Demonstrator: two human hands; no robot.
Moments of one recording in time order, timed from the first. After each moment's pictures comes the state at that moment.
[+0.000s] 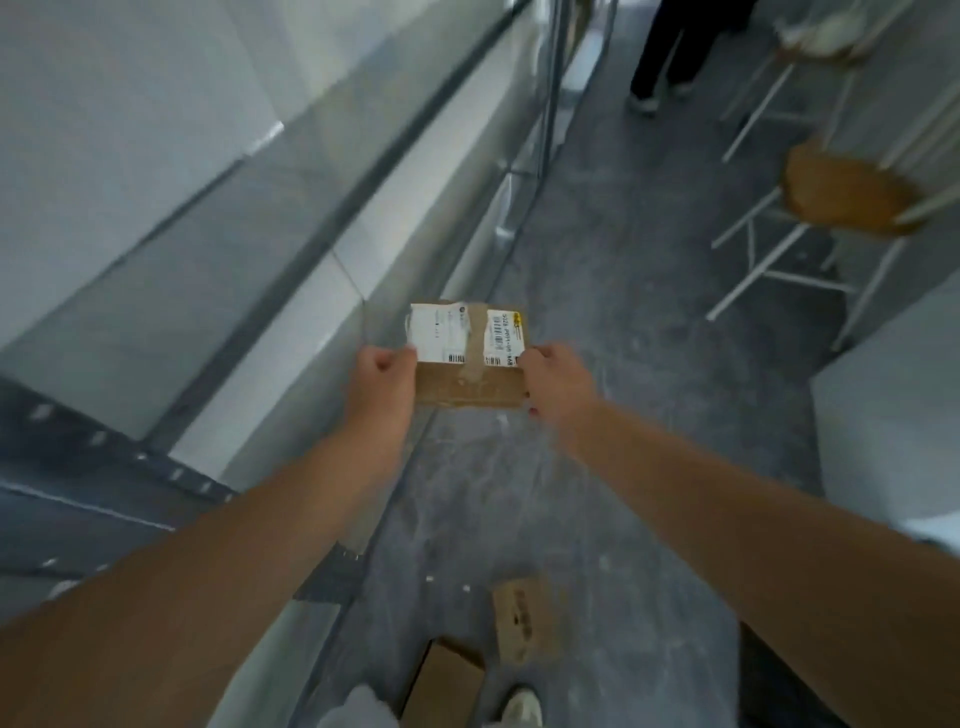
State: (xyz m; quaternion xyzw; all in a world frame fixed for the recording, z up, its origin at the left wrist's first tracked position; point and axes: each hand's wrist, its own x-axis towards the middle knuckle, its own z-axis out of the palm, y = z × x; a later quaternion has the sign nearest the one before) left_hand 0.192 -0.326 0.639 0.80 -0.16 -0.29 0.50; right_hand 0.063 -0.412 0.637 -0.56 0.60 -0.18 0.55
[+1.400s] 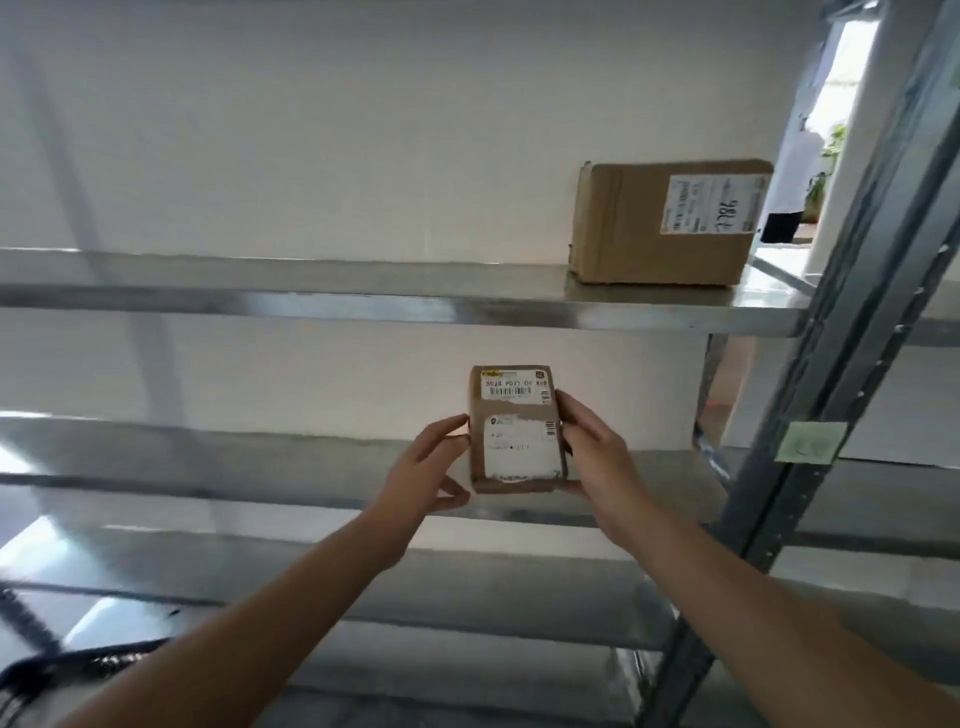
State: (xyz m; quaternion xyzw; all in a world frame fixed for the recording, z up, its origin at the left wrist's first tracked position) left_hand 0.041 0.305 0.890 0.72 0.07 0.04 0.69; right_hand 0.103 0.118 0.898 -0.70 -0.03 0.07 0.71
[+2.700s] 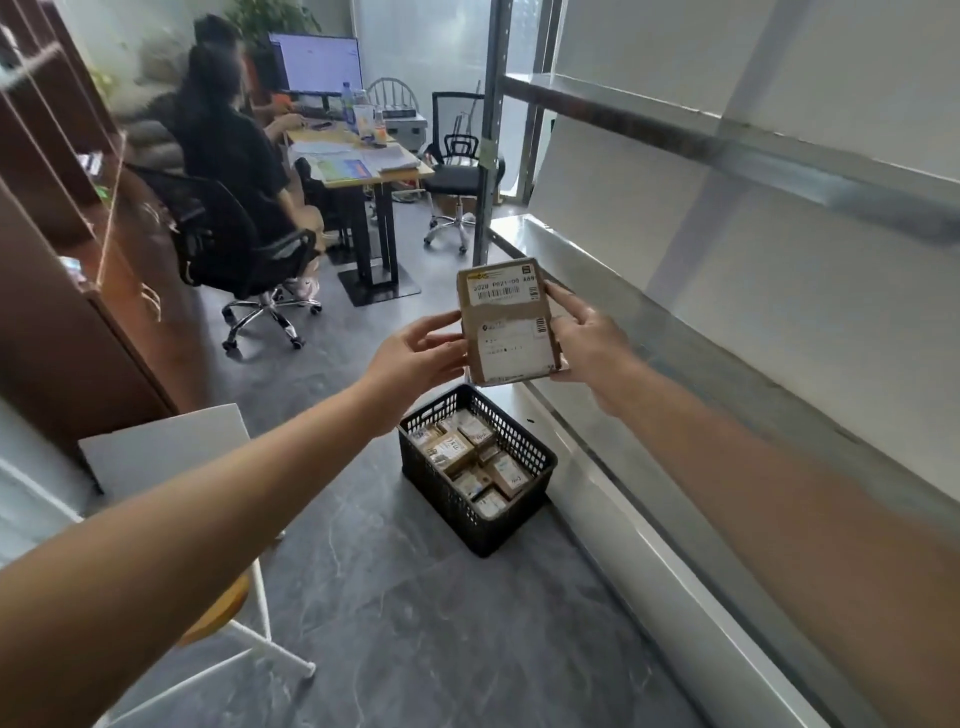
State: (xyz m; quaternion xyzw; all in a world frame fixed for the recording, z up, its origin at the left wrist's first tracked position) left_hand -0.341 0.703 0.833 0.56 0.35 0.34 0.67; right_hand -0.153 0.619 0.882 -0.69 -0.38 0.35 0.50
